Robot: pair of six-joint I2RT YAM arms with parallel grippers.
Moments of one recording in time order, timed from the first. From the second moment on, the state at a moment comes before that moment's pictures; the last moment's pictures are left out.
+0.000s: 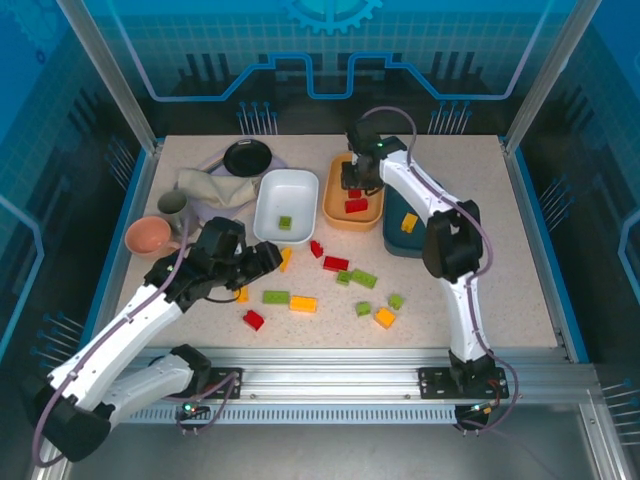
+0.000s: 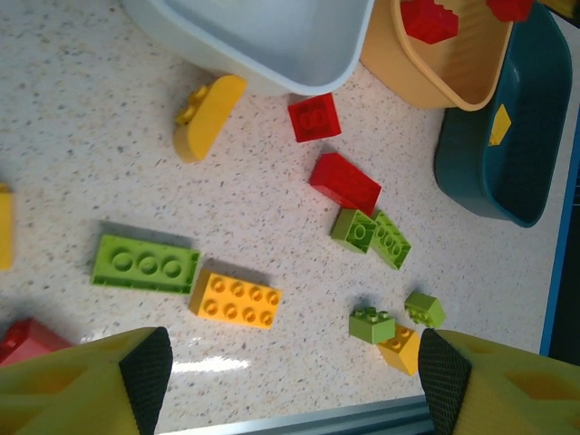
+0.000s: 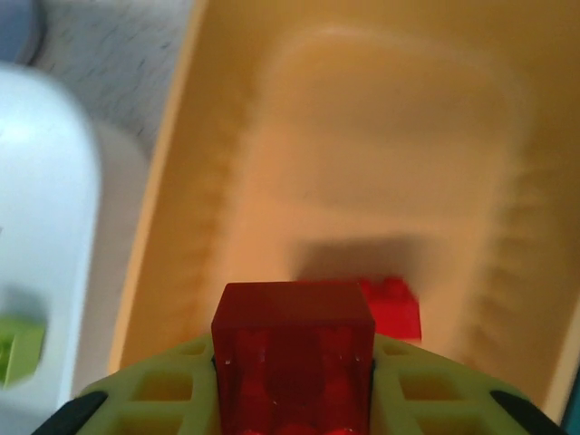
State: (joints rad) left arm -0.51 0.95 0.89 -0.79 0.10 -0.97; right arm 0.41 2.31 2.17 -0.97 0.01 0.40
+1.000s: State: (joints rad) left arm -0.52 1.04 0.99 -0.95 0.07 -0.86; right arm 0.59 1.54 1.51 -0.74 -0.06 0.37
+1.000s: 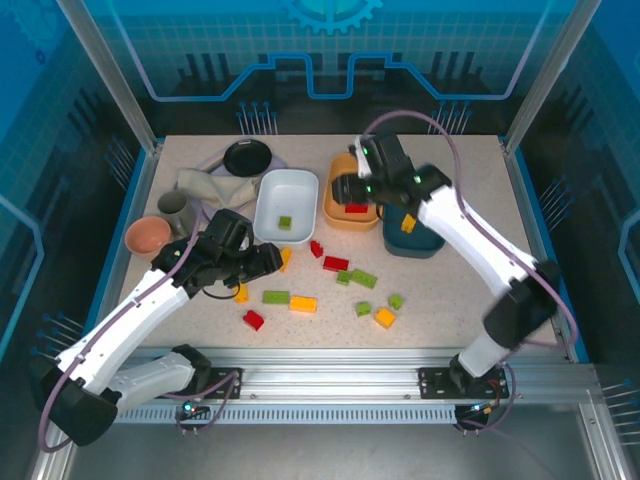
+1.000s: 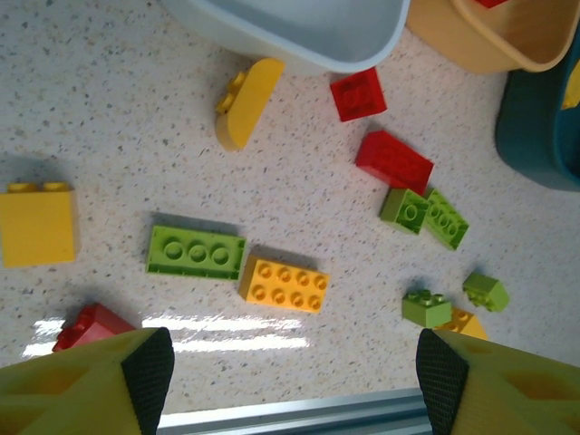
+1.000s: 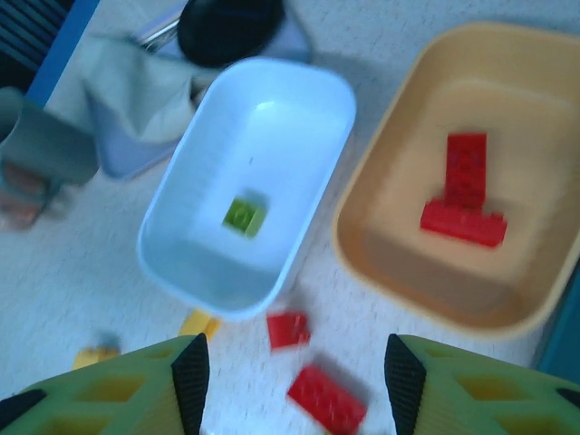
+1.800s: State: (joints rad) left arm -0.52 1.42 0.90 -0.88 0.11 -1.62; right arm 1.03 1.21 0.95 -0.70 -0.03 0.38
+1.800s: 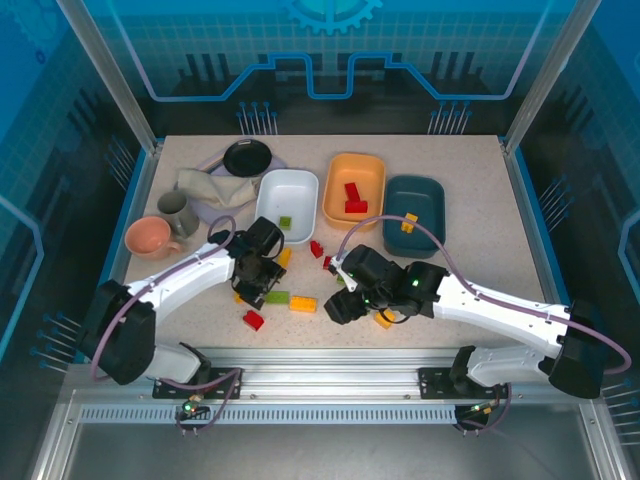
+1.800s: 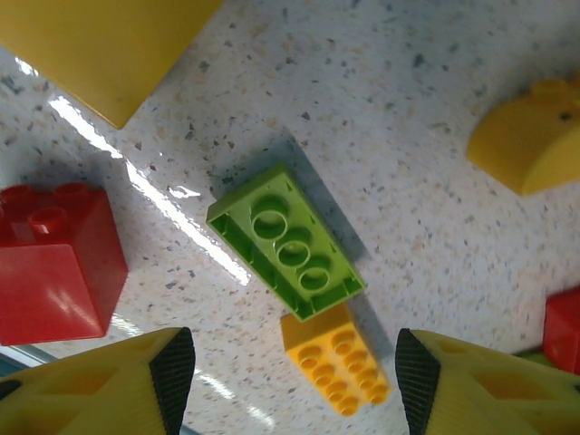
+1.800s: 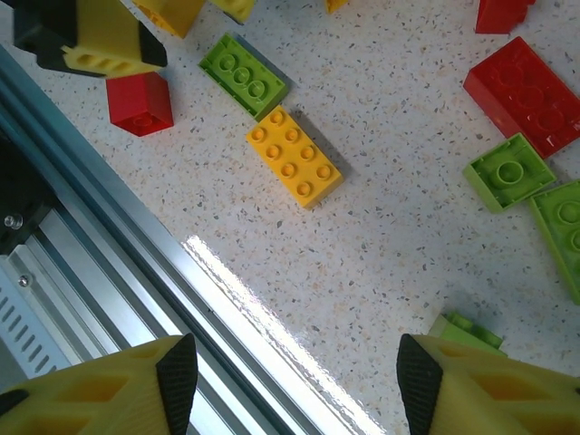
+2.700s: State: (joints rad) left arm -0.53 1.63 0.88 -0.77 0.11 -1.88; right arm 1.01 1.20 0.95 -0.69 -0.08 0.34
